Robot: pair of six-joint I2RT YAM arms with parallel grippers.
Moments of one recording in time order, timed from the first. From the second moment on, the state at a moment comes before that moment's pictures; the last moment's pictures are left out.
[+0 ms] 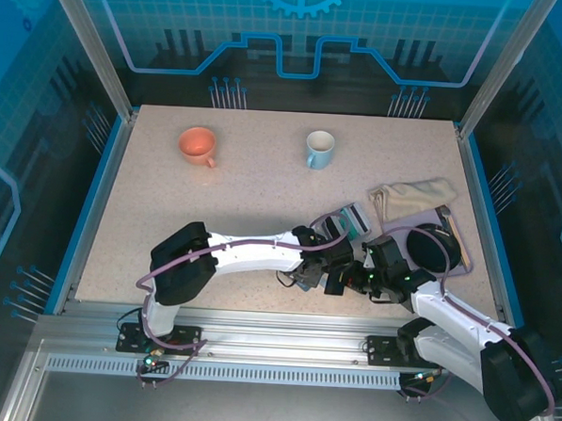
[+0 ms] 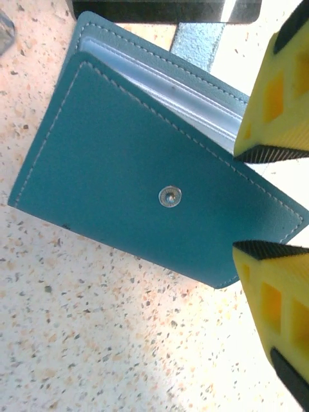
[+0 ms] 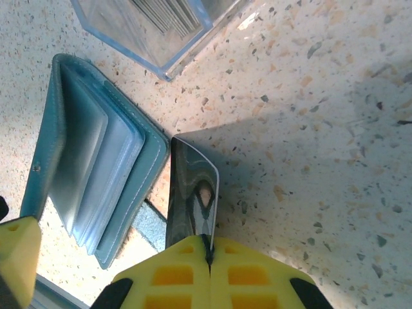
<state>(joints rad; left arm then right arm) -1.12 1.96 1.45 -0.99 -0.30 -0.82 0.46 0.97 0.30 -0.32 -0.29 0.80</state>
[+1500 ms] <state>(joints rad) -0.95 1.77 1.28 -0.88 -0.22 -0.77 0.44 0.97 0.38 -0.40 -0.29 0.75</state>
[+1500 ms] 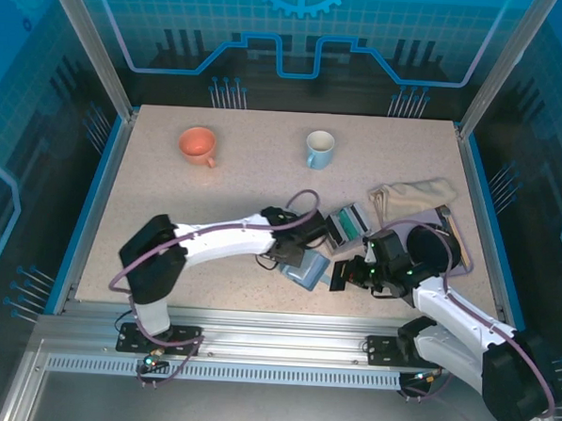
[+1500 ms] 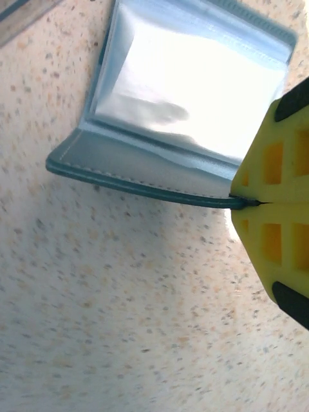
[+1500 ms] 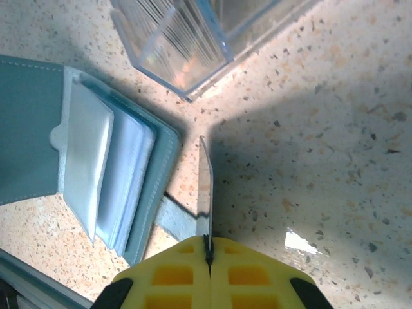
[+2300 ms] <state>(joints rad) -0.86 1.46 0.87 -0.47 0.09 -1.14 0.62 0.97 0.68 -0.53 -0.15 0.72</state>
